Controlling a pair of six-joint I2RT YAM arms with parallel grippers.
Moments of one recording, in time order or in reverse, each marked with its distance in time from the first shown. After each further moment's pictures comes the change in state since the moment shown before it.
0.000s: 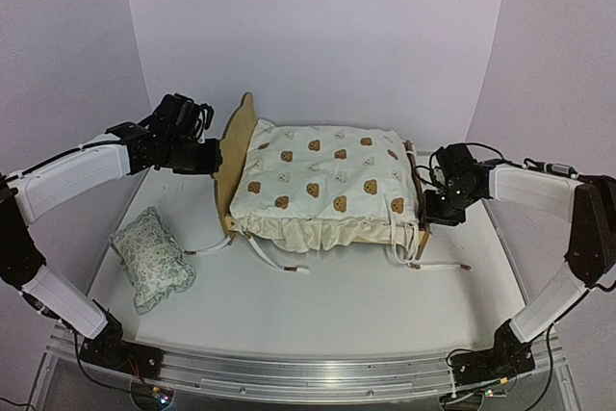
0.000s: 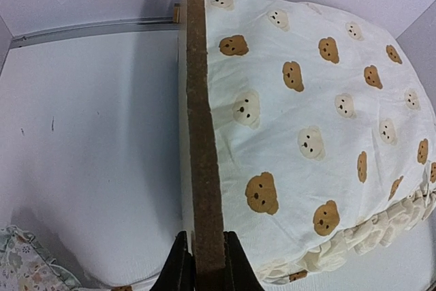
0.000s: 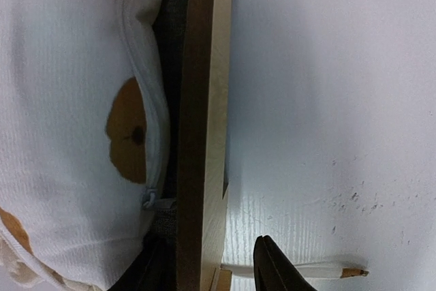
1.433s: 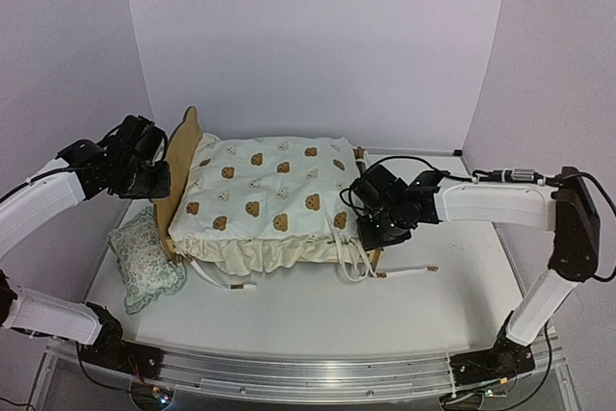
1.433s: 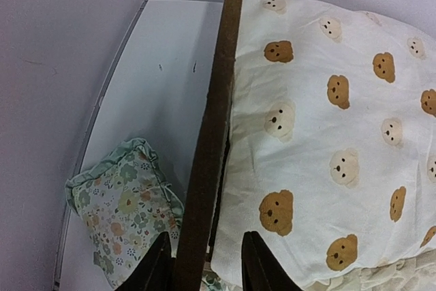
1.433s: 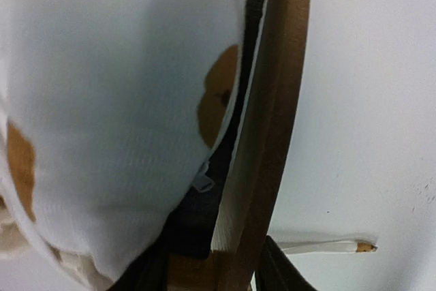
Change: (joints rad) left arm 0.010 -0.305 -0.170 -0.313 -0.346 -0.106; right arm 0.530 0.134 0.144 -0.068 0.282 0.169
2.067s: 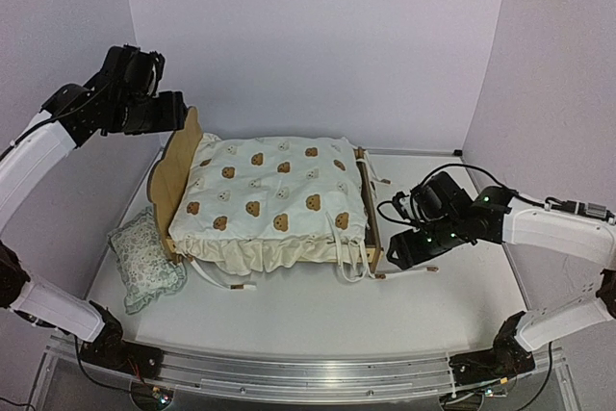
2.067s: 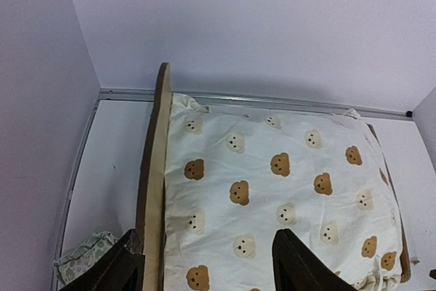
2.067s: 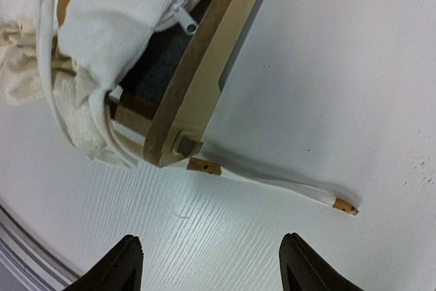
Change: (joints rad) left arm -0.012 0.140 0.443 0.003 0.071 0.128; right arm -0.090 -0.410 -0.296 -0.009 -0.201 -0.215
